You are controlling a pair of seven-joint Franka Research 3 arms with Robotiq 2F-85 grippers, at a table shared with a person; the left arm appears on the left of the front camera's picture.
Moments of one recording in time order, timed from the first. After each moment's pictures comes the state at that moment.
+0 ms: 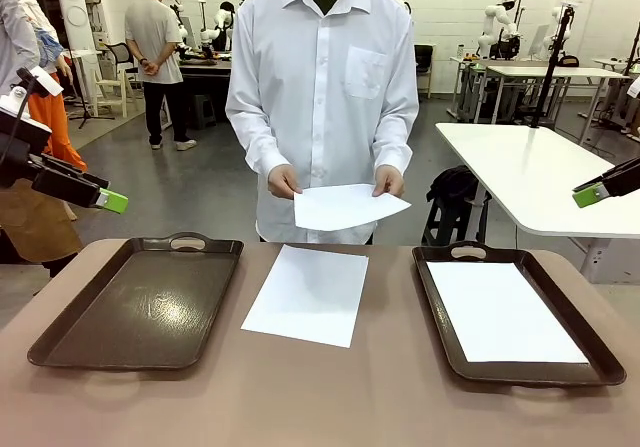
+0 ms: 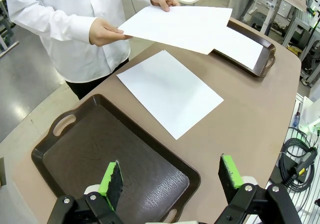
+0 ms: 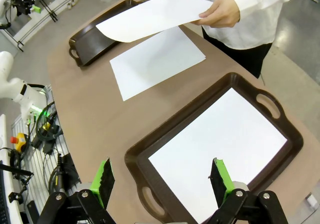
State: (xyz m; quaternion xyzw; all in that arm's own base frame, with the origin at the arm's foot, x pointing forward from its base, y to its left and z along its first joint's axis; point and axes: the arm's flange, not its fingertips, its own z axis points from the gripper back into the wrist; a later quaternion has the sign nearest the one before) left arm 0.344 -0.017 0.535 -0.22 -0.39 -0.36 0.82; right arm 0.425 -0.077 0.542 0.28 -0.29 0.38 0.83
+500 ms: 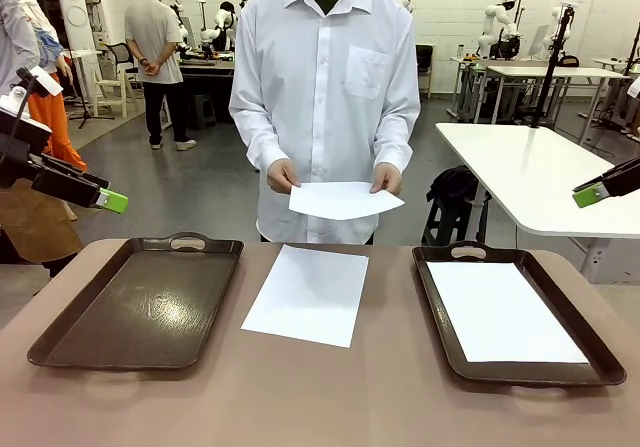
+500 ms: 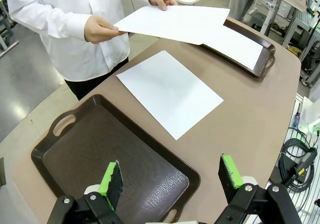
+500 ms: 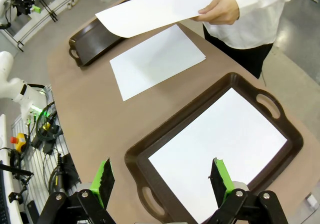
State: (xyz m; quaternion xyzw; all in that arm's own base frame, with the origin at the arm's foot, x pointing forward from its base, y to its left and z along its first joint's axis) left arm 0.344 -0.017 0.535 -0.22 -0.39 -0.36 0.82; right arm 0.425 -0.077 0.542 0.28 -0.29 0.38 0.83
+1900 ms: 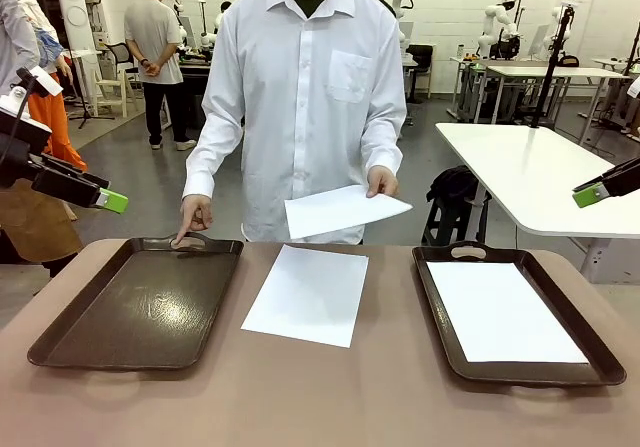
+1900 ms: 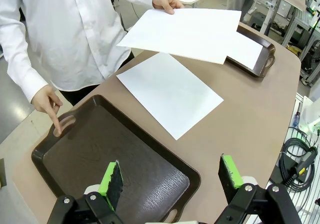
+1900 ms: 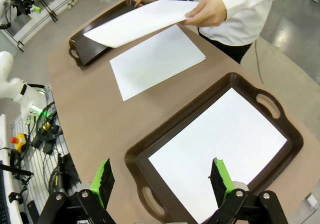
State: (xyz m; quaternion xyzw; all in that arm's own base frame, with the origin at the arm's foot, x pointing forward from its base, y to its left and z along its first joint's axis) left arm 0.344 -0.017 0.535 -0.22 -0.39 -0.36 0.82; right arm 0.425 -0.077 0.542 0.28 -0.29 0.38 0.83
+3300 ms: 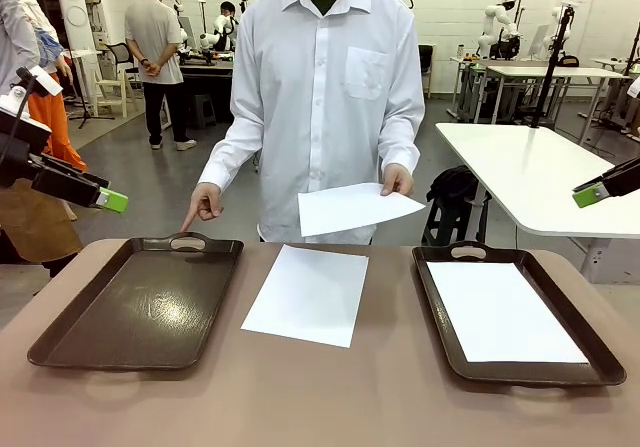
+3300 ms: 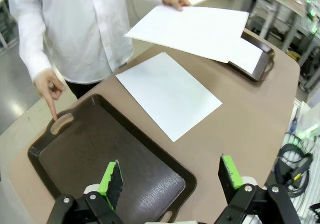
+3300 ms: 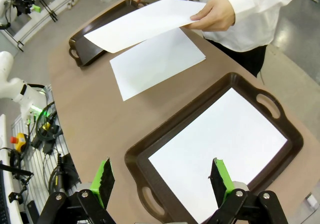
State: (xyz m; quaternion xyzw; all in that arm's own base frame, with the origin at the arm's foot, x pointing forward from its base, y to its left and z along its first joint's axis) left arm 0.347 -0.016 0.532 -0.23 -0.39 -0.34 0.82; right arm 0.425 -0.077 0.542 0.28 -0.29 0.38 0.83
